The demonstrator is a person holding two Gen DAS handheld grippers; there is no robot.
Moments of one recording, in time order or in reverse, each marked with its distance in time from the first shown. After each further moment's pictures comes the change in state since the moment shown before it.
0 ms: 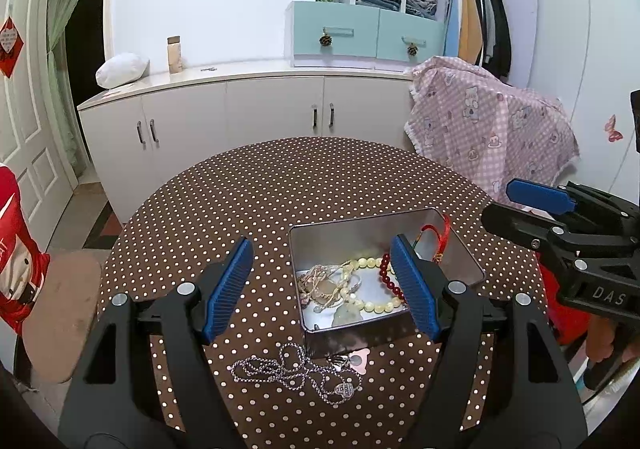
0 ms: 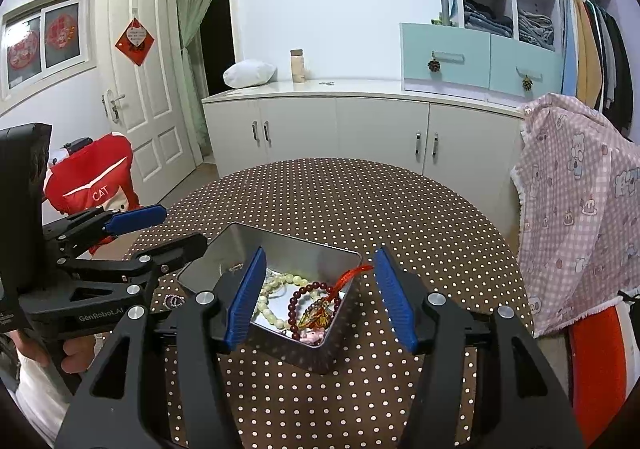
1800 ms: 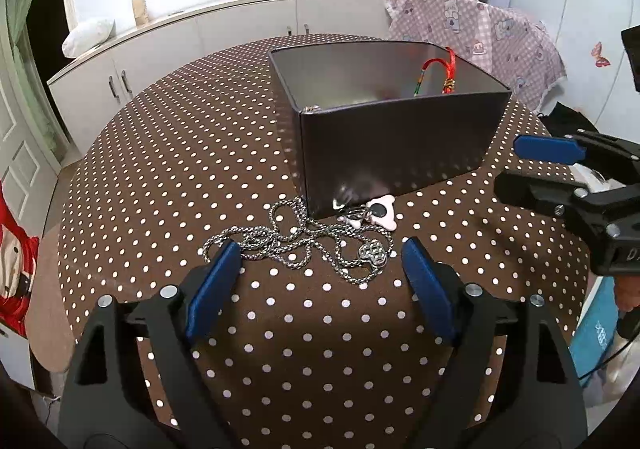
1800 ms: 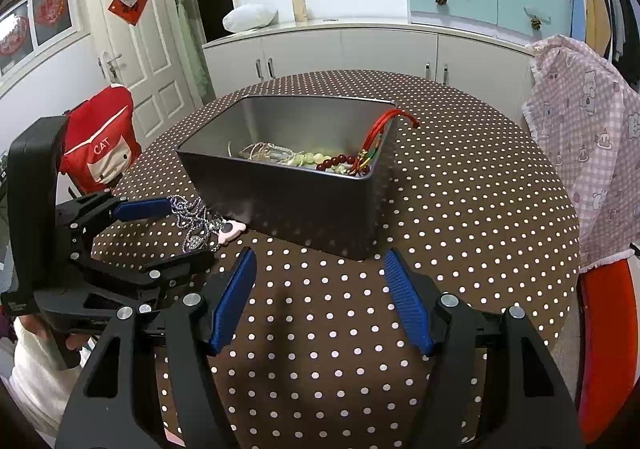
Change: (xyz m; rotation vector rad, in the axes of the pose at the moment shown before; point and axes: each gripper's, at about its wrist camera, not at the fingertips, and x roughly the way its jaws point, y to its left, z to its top) left arm 0.031 0.009 -0.085 0.119 0.221 -0.072; right arm 0.023 0.016 -0.073 0.032 0.198 0.028
